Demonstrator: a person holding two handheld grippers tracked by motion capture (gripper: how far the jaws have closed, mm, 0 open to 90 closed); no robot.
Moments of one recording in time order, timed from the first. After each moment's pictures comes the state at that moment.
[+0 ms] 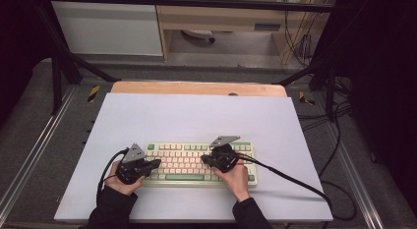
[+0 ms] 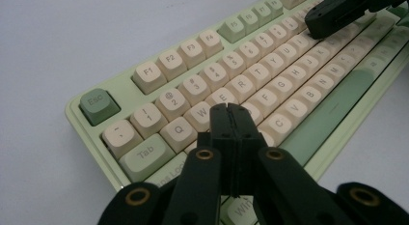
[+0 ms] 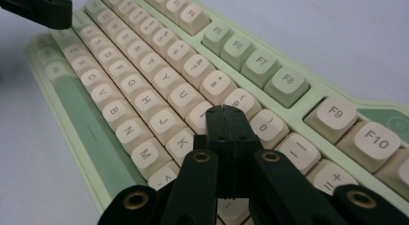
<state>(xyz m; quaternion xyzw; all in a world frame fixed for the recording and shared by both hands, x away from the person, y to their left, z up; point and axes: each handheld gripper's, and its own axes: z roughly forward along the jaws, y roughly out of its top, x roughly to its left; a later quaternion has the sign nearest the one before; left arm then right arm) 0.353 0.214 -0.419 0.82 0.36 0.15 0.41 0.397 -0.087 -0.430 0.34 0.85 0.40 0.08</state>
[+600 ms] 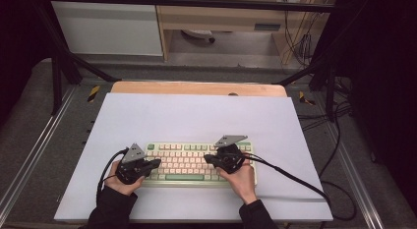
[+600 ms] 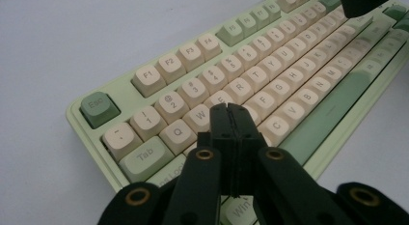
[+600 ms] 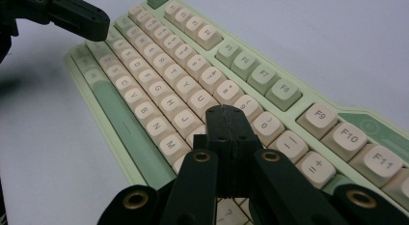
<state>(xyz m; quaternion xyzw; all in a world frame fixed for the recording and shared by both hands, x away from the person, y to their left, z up) 0.352 0.214 -0.417 0.82 0.36 0.15 0.42 0.383 -0.100 -0.404 0.33 0.84 0.42 0.08</state>
